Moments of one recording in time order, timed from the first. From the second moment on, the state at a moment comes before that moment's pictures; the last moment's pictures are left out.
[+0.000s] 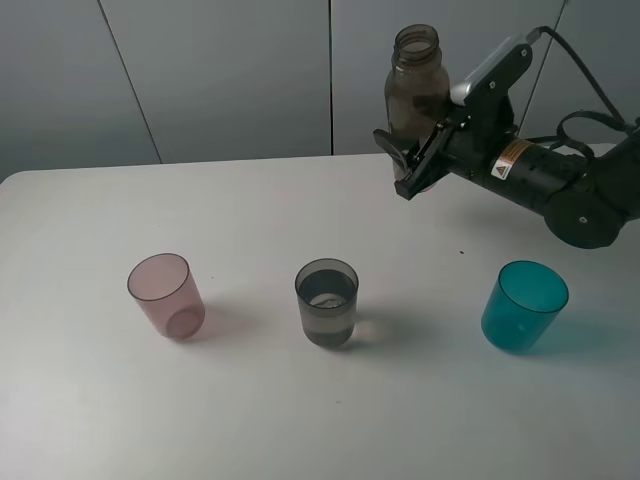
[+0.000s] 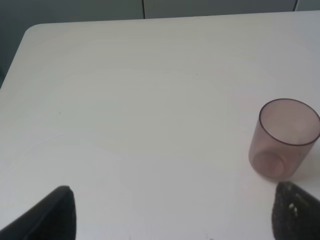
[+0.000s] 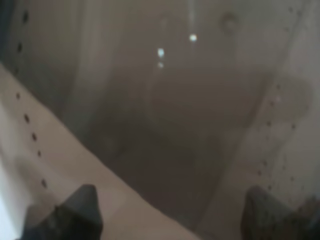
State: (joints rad) left arm -0.02 0.00 -0.51 0.02 1.08 -0.02; right arm 0.19 1.96 -0.74 -0.51 -1.09 -0.06
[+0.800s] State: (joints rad) left arm -0.02 0.00 -0.51 0.02 1.08 -0.02; right arm 0.02 2.26 -1.08 -0.52 -0.96 0.25
